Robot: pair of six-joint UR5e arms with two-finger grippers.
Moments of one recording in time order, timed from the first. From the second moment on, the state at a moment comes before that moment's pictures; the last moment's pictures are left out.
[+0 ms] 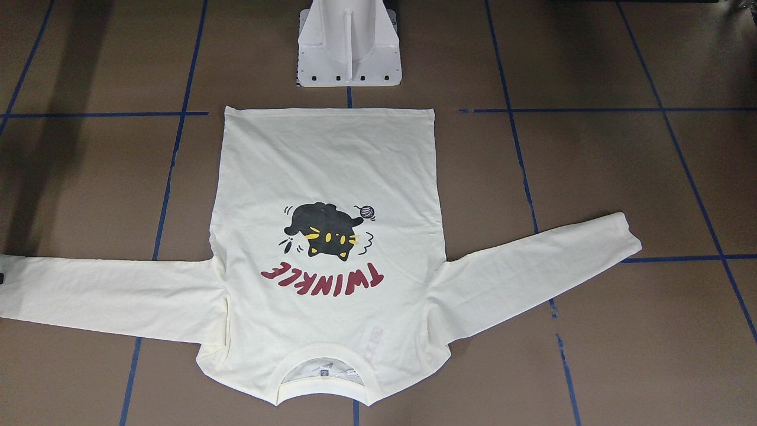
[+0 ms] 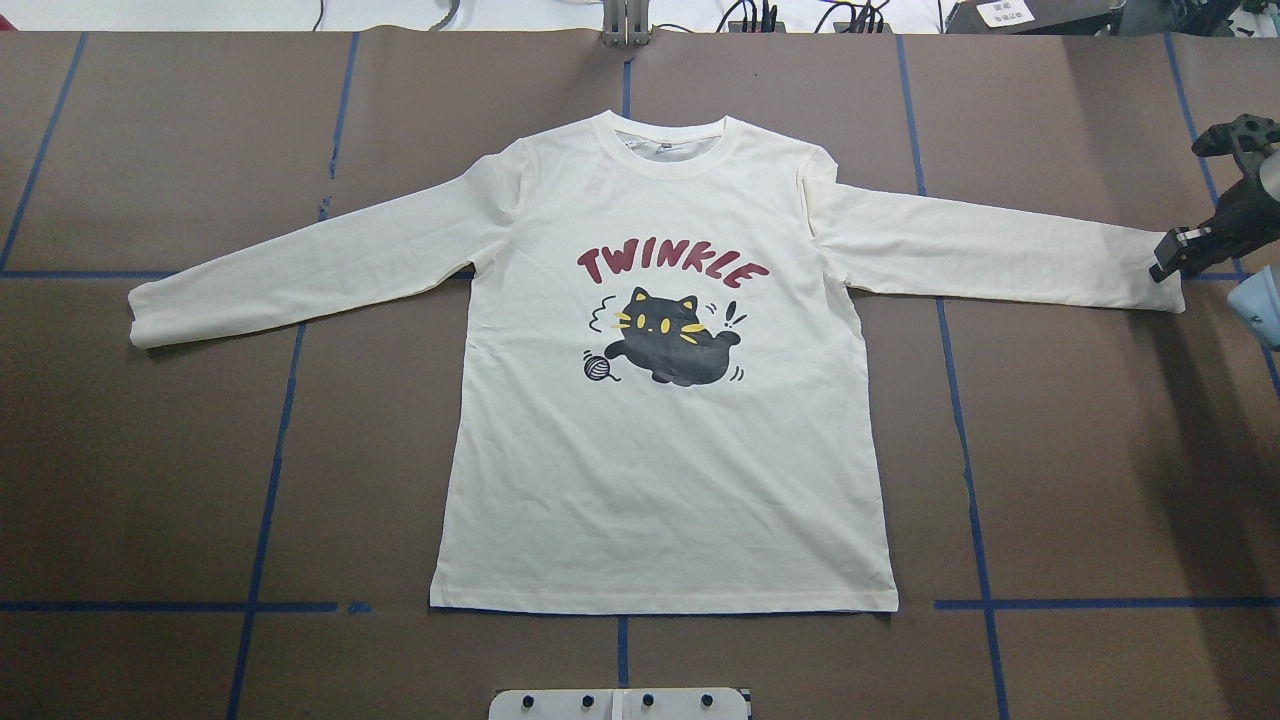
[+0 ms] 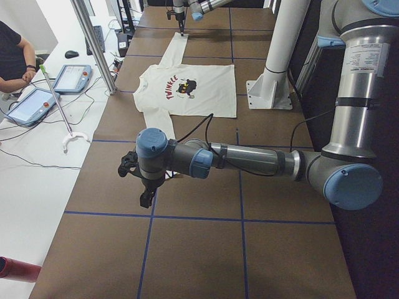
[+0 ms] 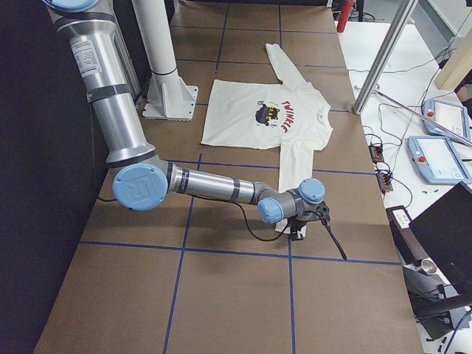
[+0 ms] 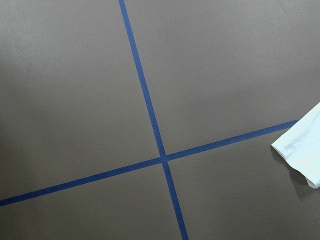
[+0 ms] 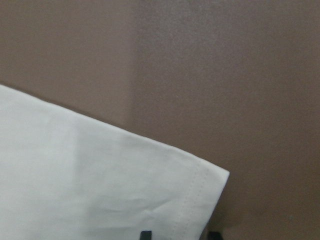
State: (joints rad) left arm -1.57 -1.63 -1.61 -1.70 -2.35 0.10; right arm 1.23 -1.28 1.06 -1.07 2.31 0.28
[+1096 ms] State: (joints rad) left arm -1.57 -1.63 -1.62 -1.70 -2.35 0.10; right arm 1.24 -1.26 1.26 -1.07 2.39 0.50
